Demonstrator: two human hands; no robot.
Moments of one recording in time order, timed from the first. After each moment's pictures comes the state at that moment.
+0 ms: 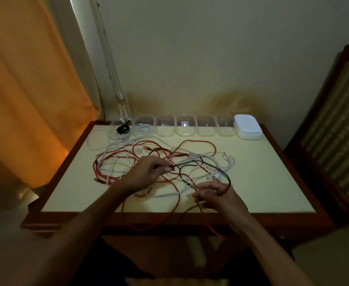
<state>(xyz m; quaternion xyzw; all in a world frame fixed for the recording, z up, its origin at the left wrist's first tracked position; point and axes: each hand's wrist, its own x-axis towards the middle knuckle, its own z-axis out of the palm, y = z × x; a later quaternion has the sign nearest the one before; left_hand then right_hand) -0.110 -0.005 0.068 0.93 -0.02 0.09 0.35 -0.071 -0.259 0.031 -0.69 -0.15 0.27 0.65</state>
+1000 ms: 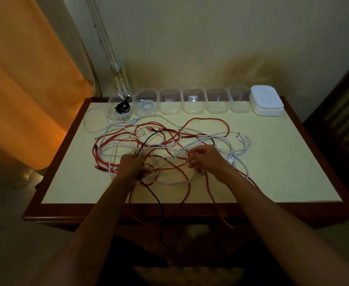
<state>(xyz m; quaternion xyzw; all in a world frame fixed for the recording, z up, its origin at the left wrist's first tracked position) -0.084 0.040 -0.013 0.65 0.47 0.07 0.60 0.022 -0.163 -0.004 -0.77 -0.12 0.29 0.55</state>
